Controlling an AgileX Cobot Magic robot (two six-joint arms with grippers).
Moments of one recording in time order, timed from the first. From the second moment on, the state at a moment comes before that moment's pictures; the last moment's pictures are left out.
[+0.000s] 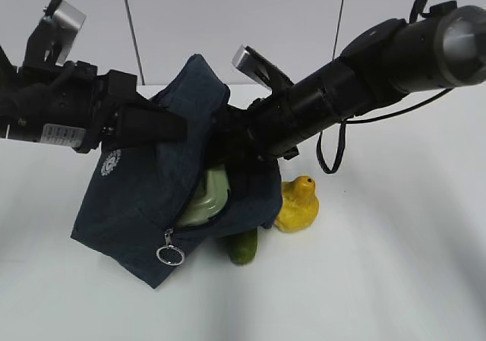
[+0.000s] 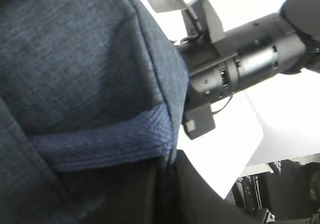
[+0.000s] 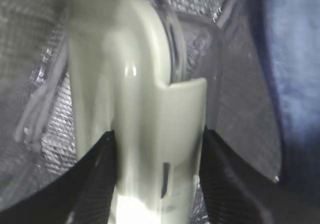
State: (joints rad) left arm -0.28 1.47 -0.84 -1.42 0.80 1.00; right arm 0.34 2.02 -1.38 1.18 0.85 -0.80
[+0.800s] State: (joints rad) left arm -0.28 1.47 -0.84 -1.40 0.81 1.00; right arm 0.34 2.03 -1.44 1.20 0.86 -0.83
